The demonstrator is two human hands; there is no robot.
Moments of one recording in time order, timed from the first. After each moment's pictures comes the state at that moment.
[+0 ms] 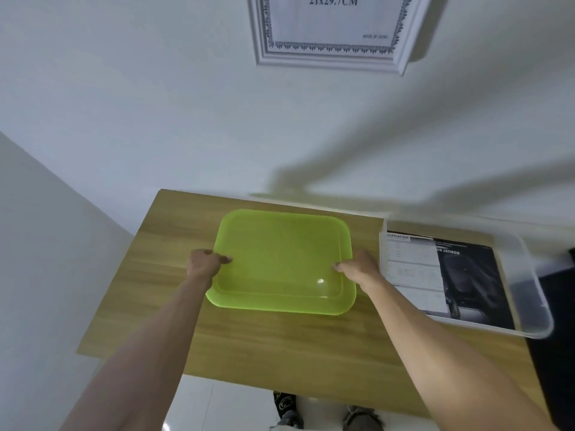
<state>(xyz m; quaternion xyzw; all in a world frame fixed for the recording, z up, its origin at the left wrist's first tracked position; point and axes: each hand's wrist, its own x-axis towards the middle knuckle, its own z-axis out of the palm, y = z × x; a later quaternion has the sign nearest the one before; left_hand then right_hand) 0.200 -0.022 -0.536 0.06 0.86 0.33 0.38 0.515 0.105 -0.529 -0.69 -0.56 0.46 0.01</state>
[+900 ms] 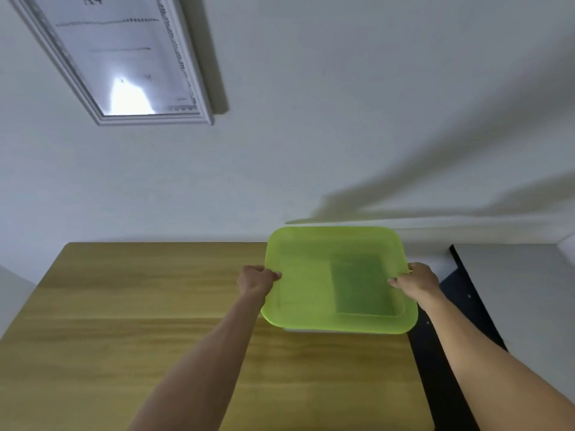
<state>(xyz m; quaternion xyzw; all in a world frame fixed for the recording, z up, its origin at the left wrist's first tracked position) 0.547 0.098 -0.475 0.19 0.81 0.36 0.42 0.872 0.174 -0.459 -0.76 -0.53 0.36 0.11</state>
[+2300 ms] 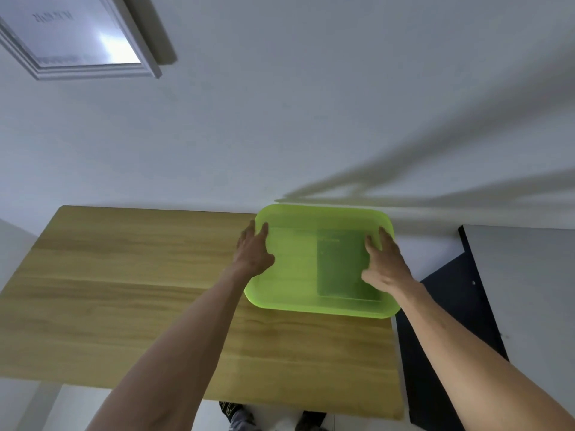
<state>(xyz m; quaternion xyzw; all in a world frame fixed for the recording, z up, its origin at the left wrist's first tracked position) 0.584 0.133 -0.500 0.51 0.81 0.08 0.29 0.872 0.197 -0.502 -0.61 -0.74 0.27 -0.08</state>
